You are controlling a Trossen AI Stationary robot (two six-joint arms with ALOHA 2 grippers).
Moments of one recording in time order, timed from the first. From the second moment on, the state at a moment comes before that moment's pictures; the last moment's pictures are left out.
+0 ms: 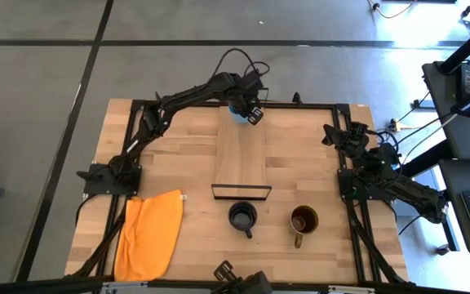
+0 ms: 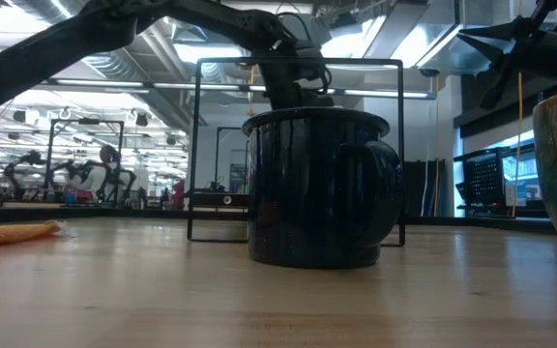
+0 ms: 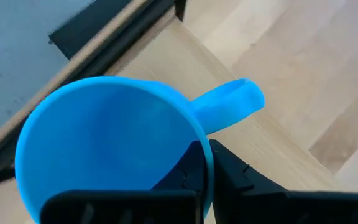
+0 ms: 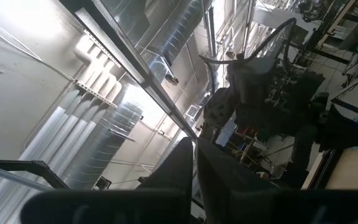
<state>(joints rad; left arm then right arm) 0.50 2.32 2.31 -1.13 -0.01 -0.33 -0.52 0.02 0.01 0.54 -0.06 1.23</state>
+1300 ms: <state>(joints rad) 0.45 2.32 2.31 -1.10 -0.01 -0.42 -0.51 0.02 0.01 0.54 -0.11 1.23</state>
